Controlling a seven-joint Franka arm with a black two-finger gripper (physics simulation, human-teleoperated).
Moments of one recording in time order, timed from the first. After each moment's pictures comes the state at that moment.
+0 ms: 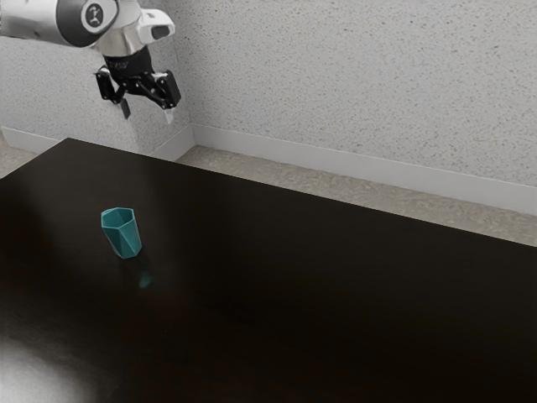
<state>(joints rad) 0.09 0.07 -0.03 -1.52 0.08 1.75 -0.15</state>
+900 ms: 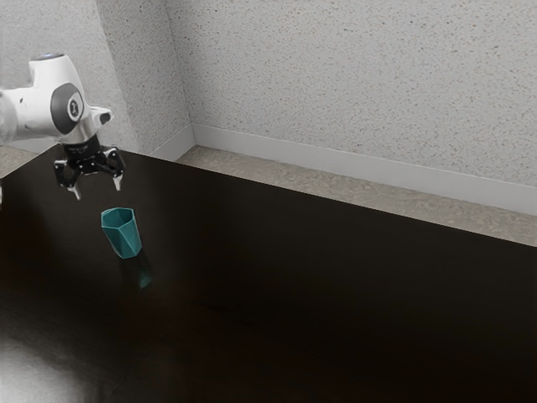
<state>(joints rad) 0.09 0.41 0.40 -1.62 -0.17 2.01 -0.22</state>
